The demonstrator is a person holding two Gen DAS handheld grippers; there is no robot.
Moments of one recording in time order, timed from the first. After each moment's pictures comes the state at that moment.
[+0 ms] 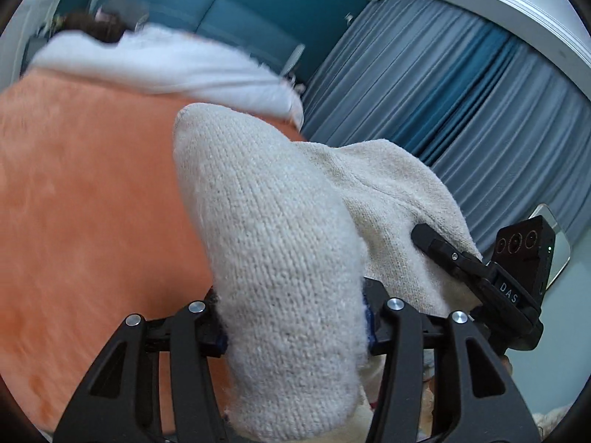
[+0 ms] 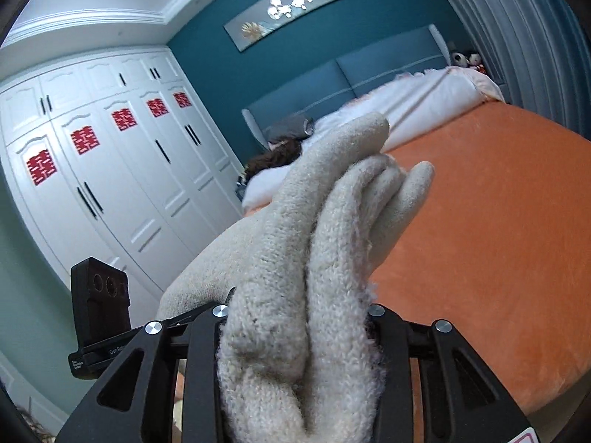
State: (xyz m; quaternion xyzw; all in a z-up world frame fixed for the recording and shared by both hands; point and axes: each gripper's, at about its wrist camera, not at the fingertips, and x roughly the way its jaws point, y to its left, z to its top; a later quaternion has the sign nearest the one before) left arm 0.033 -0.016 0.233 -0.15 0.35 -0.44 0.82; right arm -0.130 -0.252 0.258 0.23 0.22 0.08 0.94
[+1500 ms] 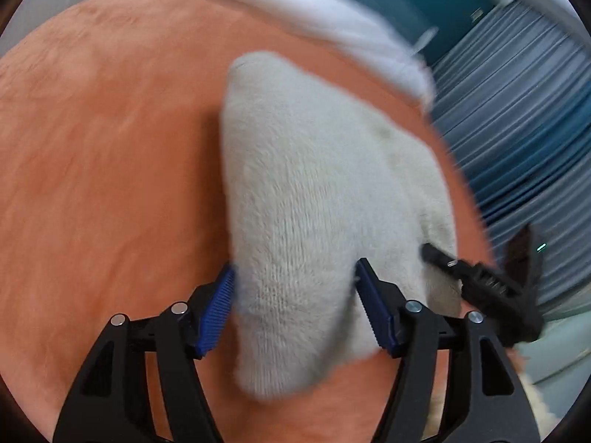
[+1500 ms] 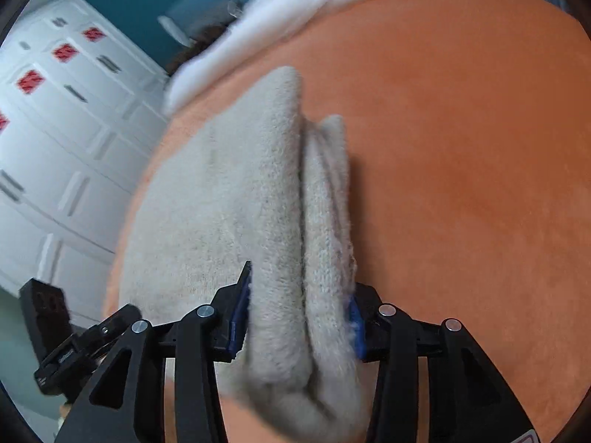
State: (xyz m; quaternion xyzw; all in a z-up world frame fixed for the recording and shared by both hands) left arm 0.172 0.071 -0.001 -0.14 0.52 -0.23 0.81; right arm 0.089 -0.218 0.000 0.27 0.48 -0.02 0.84
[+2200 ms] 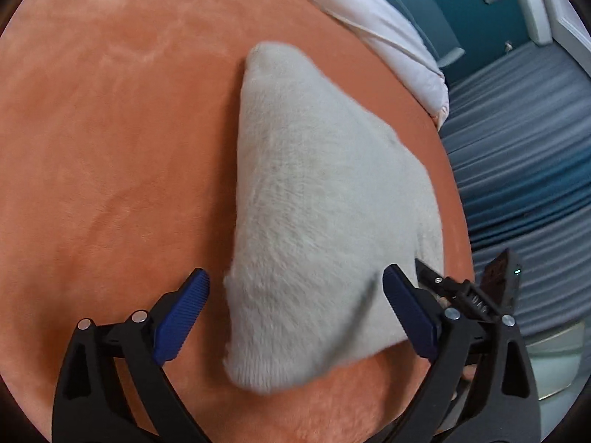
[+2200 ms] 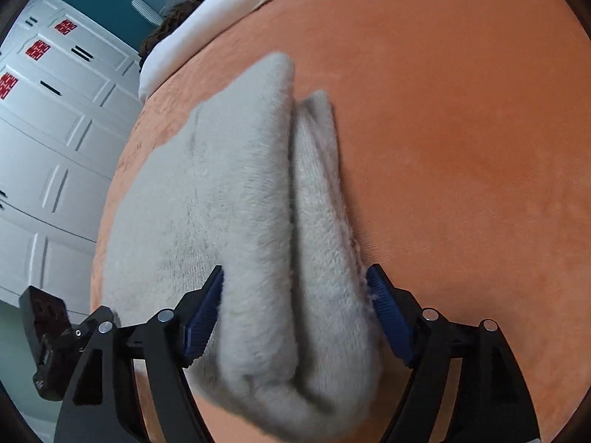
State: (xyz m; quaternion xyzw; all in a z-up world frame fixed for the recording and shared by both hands) left arm 0.185 0.087 -0.044 -0.27 0.54 -0.24 0.76; right arm 0.108 -0.218 -0.033 0.30 0.51 0.01 0.80
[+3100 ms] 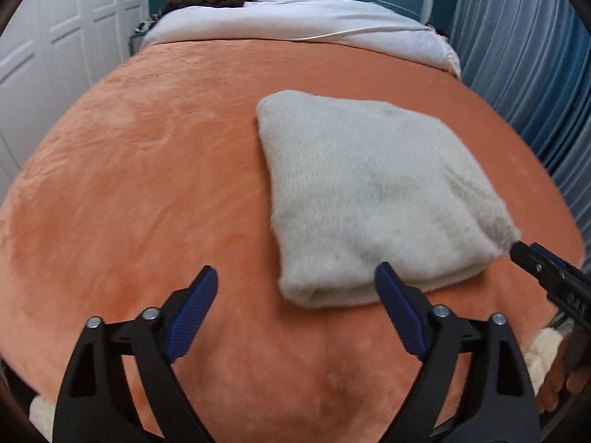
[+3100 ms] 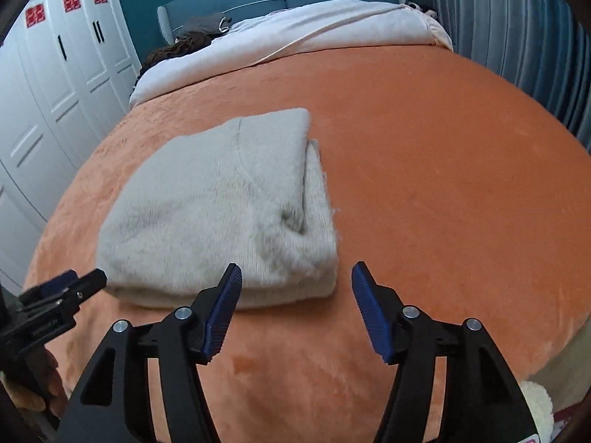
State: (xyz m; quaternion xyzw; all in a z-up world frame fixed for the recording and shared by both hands) left arm 0.075 0.024 0.012 0.01 0.44 -0.15 0.88; right arm -0.041 -0.185 0.036 0.10 0.41 -0.11 0.90
